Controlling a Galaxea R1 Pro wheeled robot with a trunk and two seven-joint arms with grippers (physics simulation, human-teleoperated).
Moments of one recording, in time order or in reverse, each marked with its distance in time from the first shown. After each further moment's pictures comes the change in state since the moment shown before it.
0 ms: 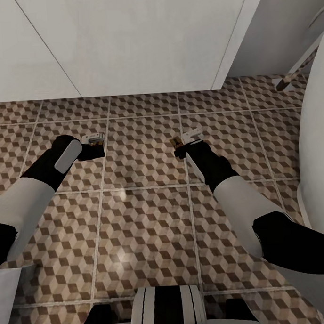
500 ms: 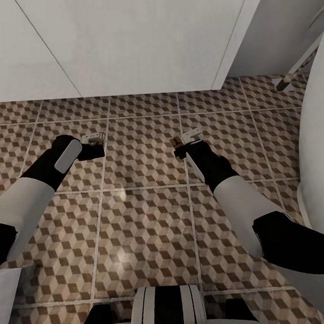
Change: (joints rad) left arm 0.000 0.000 0.001 -0.001 -0.001 0.000 0.000; right arm 0.000 0.000 0.000 -0.001 0.000 0.000 0.000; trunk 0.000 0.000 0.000
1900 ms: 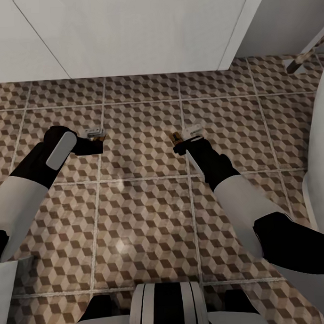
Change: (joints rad) left arm 0.000 0.036 -0.003 -0.165 -0.002 0.178 0.006; right arm 0.000 0.000 0.002 -0.045 -0.002 0.002 -0.002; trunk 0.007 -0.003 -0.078
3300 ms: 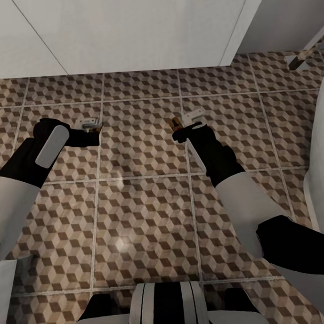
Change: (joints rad) left arm 0.000 0.042 0.002 -0.135 0.001 0.006 0.000; right arm 0.000 0.000 0.004 -0.195 0.005 0.086 -0.003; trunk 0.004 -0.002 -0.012
